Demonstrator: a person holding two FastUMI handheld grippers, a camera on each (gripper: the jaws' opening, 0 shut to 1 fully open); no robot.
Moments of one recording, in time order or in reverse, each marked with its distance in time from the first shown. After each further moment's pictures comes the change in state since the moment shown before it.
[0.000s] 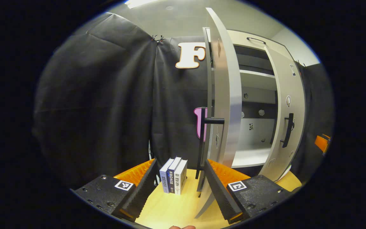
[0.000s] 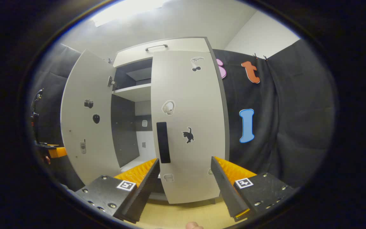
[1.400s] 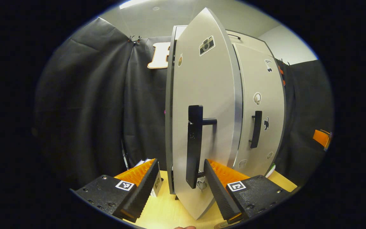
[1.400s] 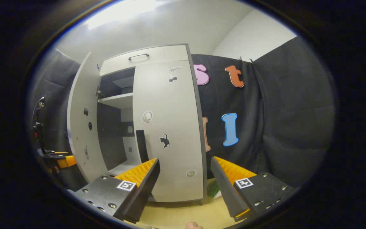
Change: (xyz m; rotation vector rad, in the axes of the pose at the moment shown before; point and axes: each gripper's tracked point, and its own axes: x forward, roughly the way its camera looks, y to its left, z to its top) left arm 0.016 -0.112 -0.010 0.030 -0.026 -0.180; right arm -0.025 -0.067 0.024 0.017 -0.045 -0.110
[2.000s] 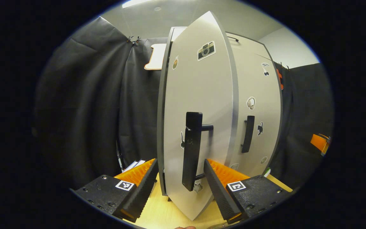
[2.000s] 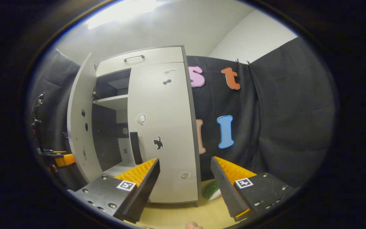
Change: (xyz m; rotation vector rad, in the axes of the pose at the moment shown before) left arm 0.004 -0.028 0.008 -0.023 -0.031 -0.033; right arm 0.003 -0.018 0.007 -0.008 -0.021 -0.027
